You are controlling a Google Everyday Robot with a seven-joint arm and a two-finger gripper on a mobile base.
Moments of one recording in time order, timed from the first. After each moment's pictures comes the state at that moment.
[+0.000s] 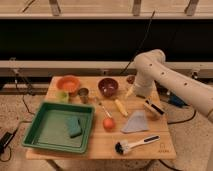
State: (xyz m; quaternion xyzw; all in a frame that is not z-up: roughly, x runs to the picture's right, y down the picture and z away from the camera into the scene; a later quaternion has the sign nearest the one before) arm 0.186 0.076 0.765 -0.28 -0.24 -0.59 0.72
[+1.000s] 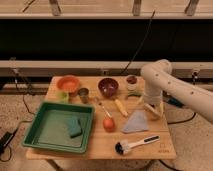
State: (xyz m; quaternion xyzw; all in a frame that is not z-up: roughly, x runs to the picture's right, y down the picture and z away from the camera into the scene) arm 0.252 0.144 0.760 -0.37 -0.18 -0.46 0.78
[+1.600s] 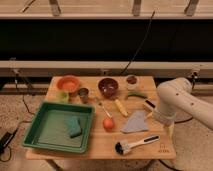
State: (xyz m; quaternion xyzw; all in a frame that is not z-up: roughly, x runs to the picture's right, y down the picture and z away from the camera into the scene) arm 0.270 0.221 0.714 -0.37 -0.16 -0.32 0.85
